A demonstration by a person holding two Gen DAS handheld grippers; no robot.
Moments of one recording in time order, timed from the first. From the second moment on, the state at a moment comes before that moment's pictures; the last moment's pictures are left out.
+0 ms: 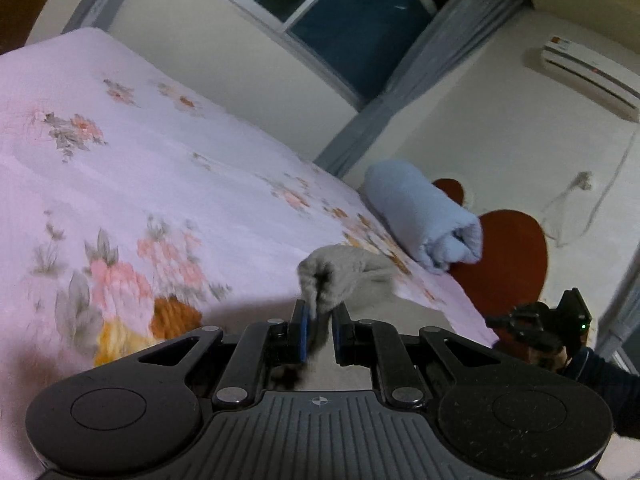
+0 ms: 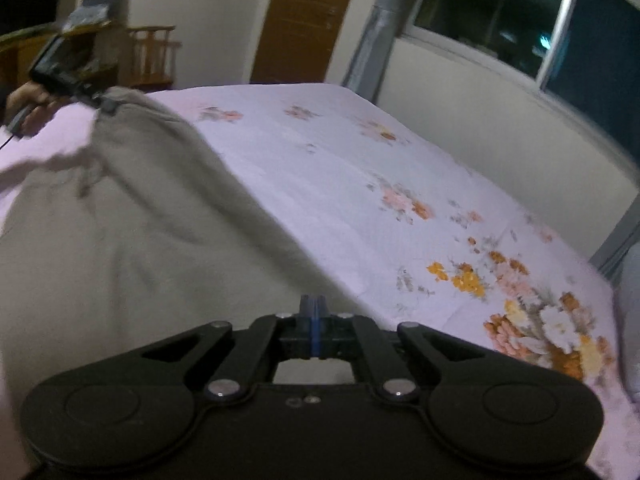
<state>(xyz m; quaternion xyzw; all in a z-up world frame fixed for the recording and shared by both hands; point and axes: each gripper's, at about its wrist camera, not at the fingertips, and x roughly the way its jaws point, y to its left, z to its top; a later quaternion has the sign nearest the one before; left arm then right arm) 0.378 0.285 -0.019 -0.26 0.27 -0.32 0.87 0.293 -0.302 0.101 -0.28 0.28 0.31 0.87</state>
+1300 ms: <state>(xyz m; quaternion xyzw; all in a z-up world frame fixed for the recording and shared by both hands) 0.533 0.306 -0.137 -0.35 0.40 -0.27 0.80 0.421 -0.325 0.029 -0.14 0.31 0.28 0.90</state>
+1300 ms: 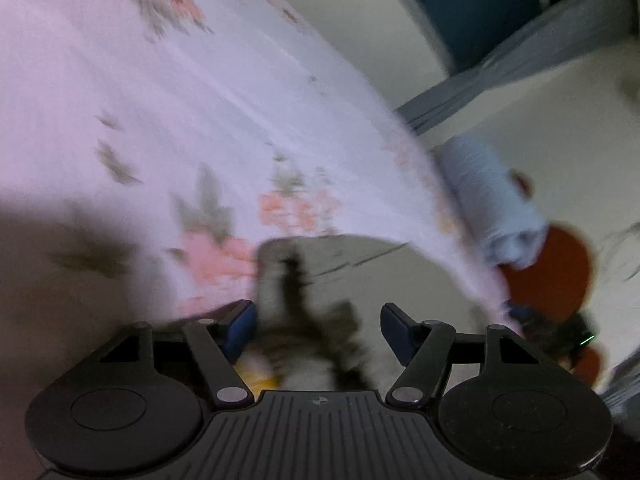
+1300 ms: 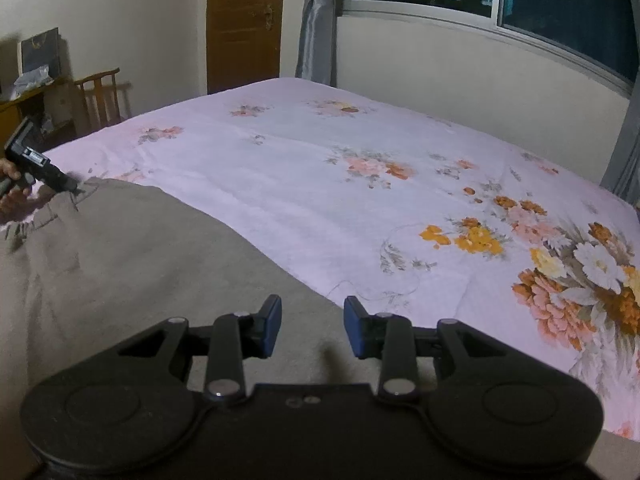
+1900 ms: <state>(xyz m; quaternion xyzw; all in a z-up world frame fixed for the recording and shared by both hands) 0.507 0.304 -0.089 -0.38 0.29 -0.39 0.79 0.504 -0.295 -0.015 -0.27 0.38 0.36 0.80</state>
